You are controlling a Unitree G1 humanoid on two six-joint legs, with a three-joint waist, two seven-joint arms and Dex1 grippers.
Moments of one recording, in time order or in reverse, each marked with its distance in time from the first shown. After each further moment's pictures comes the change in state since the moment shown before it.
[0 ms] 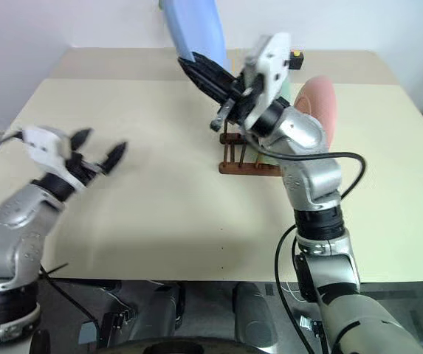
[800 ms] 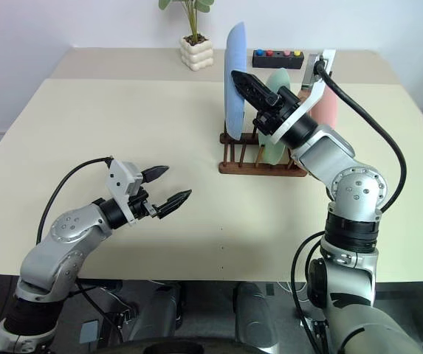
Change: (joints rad) left arm 0.039 -0.027 -0.268 -0.021 0.021 -0.032 -0.151; right arm 0.072 -0.044 -0.268 0.005 0.648 0.493 -0.479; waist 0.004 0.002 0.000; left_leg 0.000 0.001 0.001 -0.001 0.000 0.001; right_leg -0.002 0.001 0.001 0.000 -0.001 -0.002
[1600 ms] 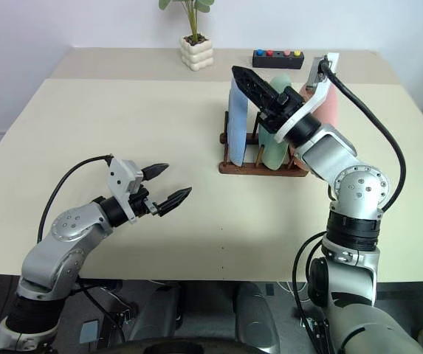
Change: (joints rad) left arm -0.013 -0.008 0.000 0.006 0.009 -0.002 0.006; right arm -0.005 -0.012 -0.014 0.041 -0.006 -0.014 -0.027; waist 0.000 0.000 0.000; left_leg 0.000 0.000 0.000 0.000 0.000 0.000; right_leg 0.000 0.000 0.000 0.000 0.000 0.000
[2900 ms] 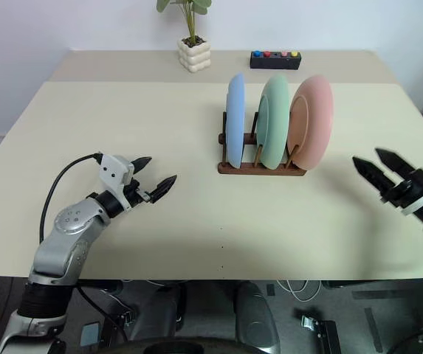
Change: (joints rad) left arm -0.043 -0.054 0.048 0.261 0.115 -0.185 0.037; right arm 0.580 -0.372 -0.280 0.338 -0.587 -0.463 0.776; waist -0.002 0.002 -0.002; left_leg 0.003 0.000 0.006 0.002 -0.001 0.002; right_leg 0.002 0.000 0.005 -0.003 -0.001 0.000
